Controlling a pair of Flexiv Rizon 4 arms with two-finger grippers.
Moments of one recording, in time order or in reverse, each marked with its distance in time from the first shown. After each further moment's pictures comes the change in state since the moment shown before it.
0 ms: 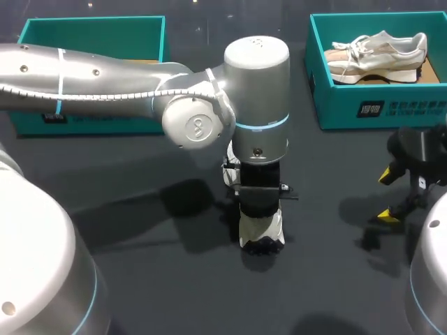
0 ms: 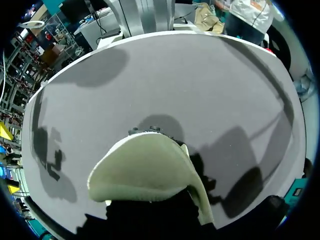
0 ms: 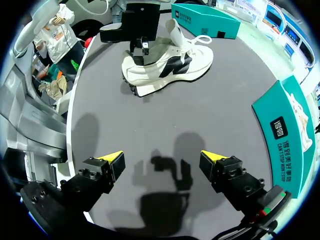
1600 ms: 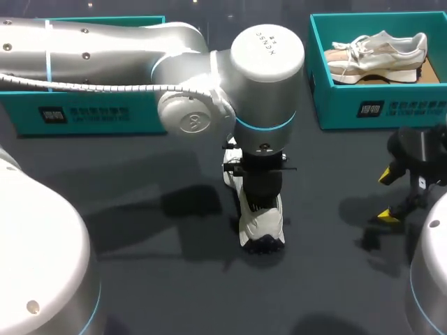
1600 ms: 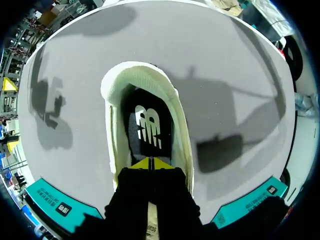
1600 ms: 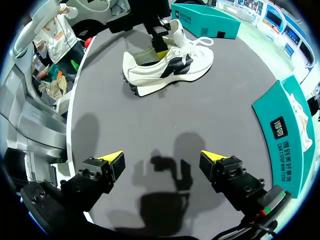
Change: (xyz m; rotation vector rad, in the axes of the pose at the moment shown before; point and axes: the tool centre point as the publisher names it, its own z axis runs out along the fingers) left arm 0.013 0.057 -0.062 -0.369 0.059 -0.129; right arm 0.000 0.000 0.000 0.000 0.000 0.000
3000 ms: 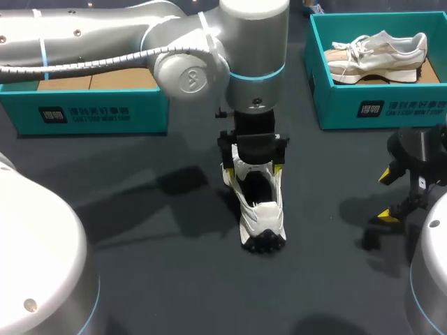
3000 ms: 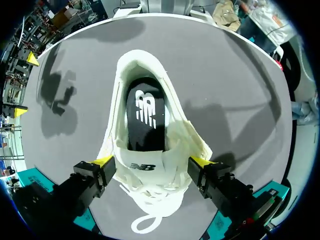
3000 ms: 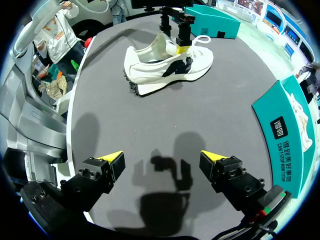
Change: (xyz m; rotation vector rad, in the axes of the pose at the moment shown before) left arm 0.010 0.038 -0.018 0.157 -0.003 -0.063; right arm 0.000 0.000 0.000 0.000 0.000 0.000
